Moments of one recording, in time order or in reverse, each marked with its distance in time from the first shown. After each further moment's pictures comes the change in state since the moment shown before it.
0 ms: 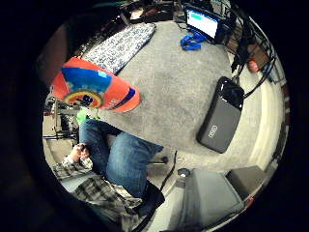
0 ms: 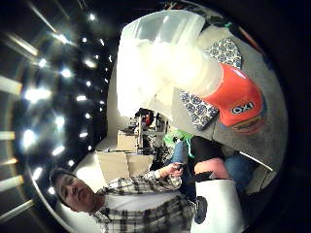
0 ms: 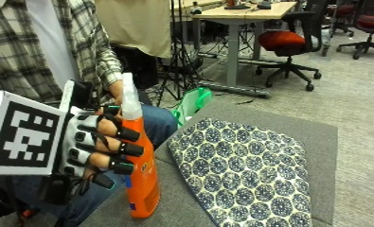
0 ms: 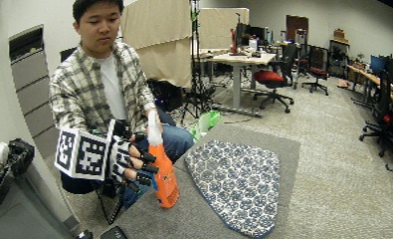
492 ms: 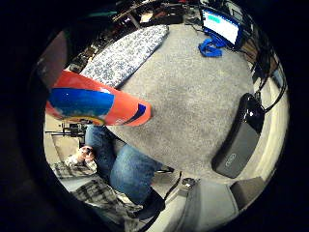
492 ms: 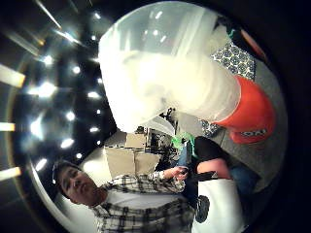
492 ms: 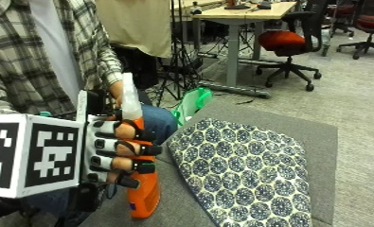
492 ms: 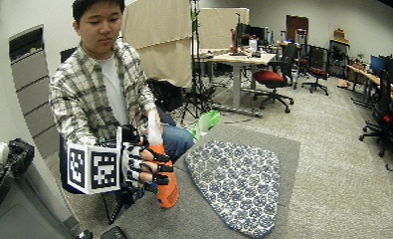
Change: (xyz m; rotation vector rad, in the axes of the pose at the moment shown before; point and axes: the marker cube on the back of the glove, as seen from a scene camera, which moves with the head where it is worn) arm -0.031 -0.031 0.009 -0.019 -0.047 -0.098
